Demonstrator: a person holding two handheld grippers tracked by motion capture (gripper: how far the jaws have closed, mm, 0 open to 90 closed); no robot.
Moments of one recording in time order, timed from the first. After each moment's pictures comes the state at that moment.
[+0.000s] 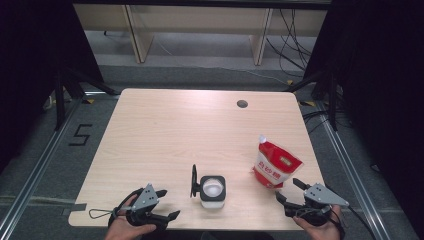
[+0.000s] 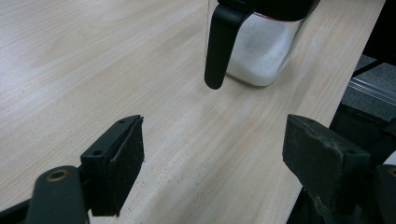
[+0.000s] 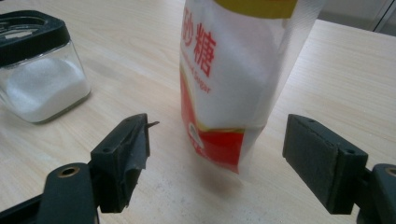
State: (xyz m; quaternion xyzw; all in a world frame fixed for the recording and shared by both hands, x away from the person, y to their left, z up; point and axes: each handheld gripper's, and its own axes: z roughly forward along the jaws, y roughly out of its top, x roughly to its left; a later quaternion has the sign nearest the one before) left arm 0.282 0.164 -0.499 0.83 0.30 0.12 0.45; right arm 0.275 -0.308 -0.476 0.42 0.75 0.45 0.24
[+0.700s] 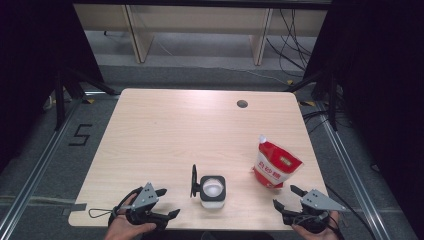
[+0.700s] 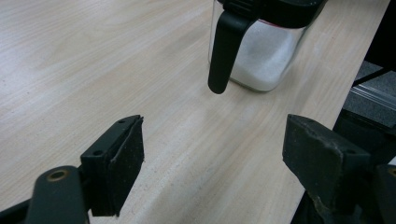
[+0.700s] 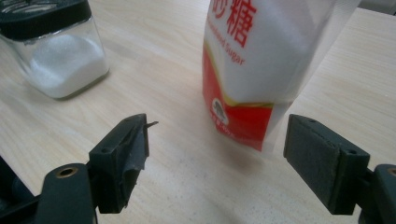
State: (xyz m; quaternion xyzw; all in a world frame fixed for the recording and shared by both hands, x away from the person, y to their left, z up) left arm 0.284 0.165 -0.497 0.83 0.30 0.12 0.46; right arm 0.265 -0.304 -0.482 0.40 0.77 0.44 0.23
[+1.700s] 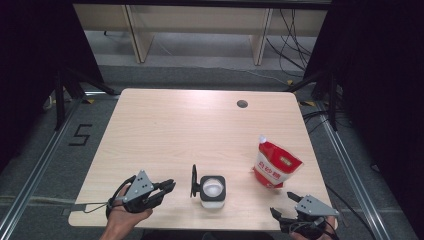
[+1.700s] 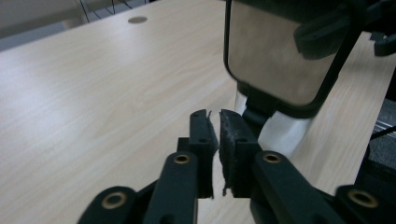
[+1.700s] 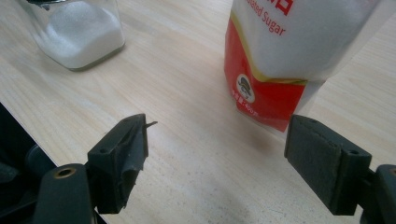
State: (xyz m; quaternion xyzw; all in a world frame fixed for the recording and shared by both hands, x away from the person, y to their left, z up) left arm 0.294 0.164 -0.452 0.79 0.29 0.19 0.51; right arm 0.256 -0.296 -0.488 0.37 0.80 0.41 0.23
